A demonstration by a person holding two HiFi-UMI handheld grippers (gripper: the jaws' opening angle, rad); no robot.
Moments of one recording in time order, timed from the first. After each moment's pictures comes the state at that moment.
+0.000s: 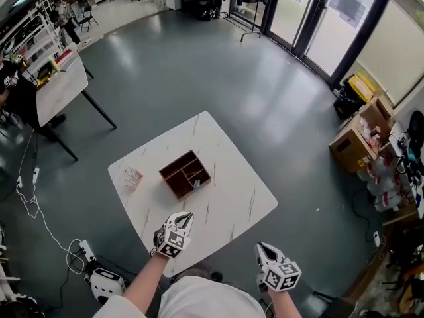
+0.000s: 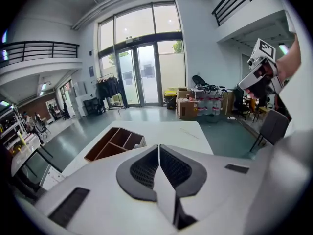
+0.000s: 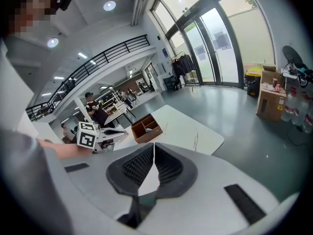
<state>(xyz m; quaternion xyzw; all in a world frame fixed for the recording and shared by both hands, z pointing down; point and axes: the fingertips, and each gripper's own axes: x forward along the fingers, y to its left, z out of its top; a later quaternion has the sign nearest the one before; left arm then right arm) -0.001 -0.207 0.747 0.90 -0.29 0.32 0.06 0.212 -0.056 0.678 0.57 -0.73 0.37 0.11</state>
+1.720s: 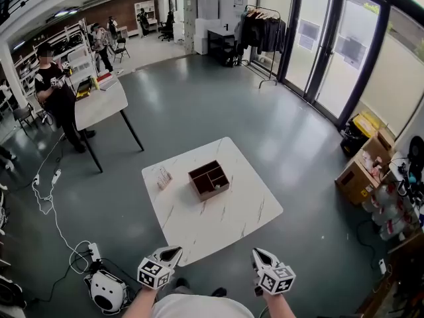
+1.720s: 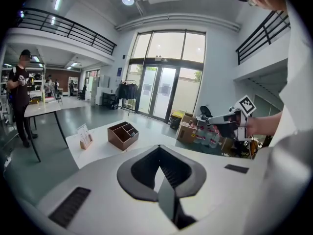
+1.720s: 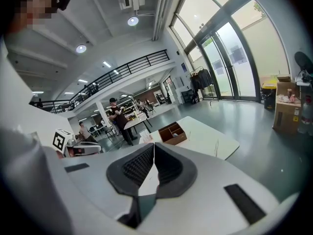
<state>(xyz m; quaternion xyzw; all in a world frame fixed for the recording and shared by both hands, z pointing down) -0.137 0.037 0.626 0.89 -0.37 0.18 0.19 0.127 0.058 0.608 0.52 -0.80 0.28 0.05</state>
